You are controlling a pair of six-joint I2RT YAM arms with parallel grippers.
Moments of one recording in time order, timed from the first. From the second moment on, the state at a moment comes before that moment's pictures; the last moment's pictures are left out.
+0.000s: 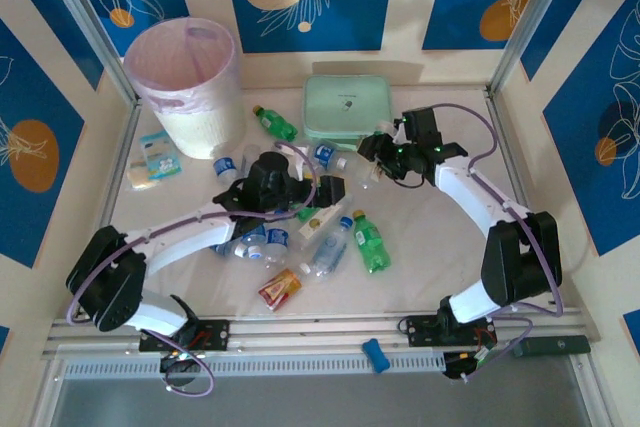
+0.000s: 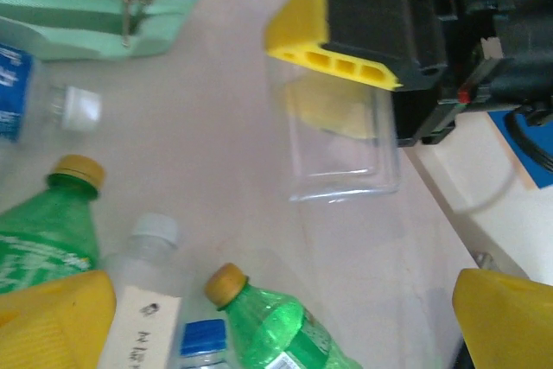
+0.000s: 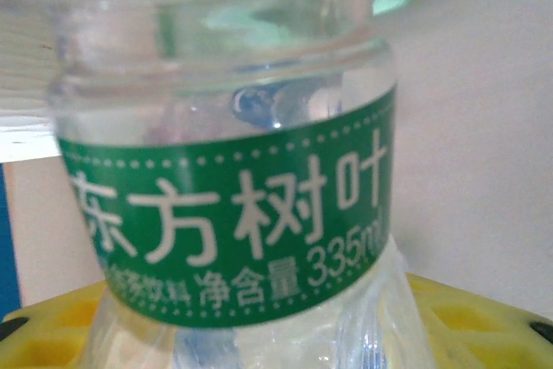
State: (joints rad) left arm -0.76 1.44 0.89 0.15 0.25 -0.62; right arm 0.28 1.49 1.10 -0.42 -0.42 0.83
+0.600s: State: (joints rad) left arm -0.80 1.63 1.00 0.28 0.34 -0.65; right arm 0.37 1.39 1.01 -0.29 -0.42 1.02
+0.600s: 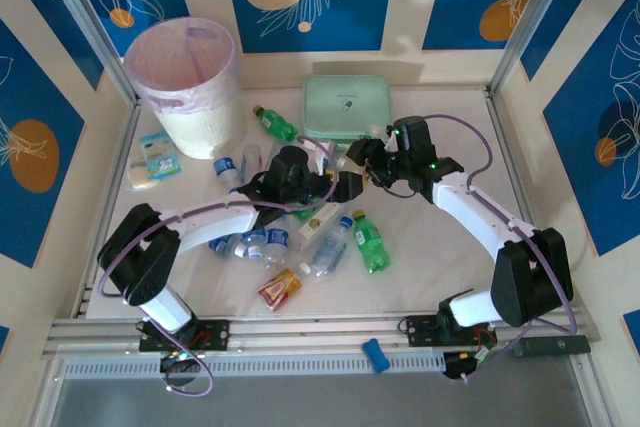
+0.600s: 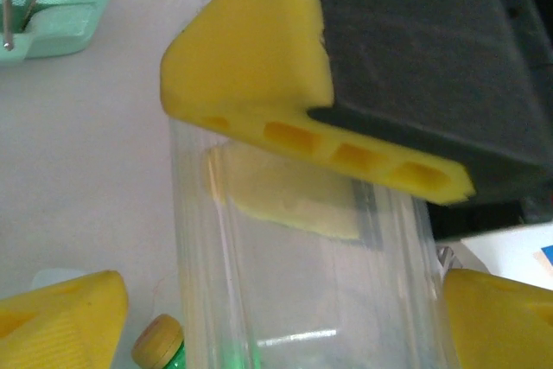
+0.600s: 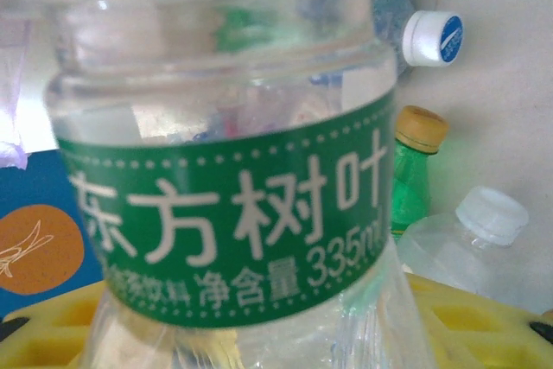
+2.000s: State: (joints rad) left arm -0.51 1.42 1.28 -0.22 0.15 -0.45; right arm 0.23 1.30 1.08 -0.39 -0.39 0.91
